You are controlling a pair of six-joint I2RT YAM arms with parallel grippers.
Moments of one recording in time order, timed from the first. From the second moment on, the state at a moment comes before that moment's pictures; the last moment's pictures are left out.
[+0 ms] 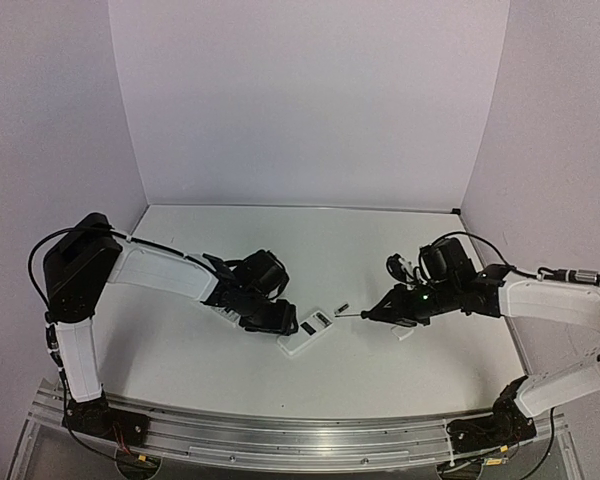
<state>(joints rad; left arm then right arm) -0.94 1.92 1.17 -0.28 0.08 -0.67 0.64 1.28 0.73 -0.28 -0.37 0.62</state>
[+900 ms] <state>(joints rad) -1.03 1.98 1.15 -0.01 0.50 -0.65 0.64 1.09 0.64 -0.36 -0.25 0.65</state>
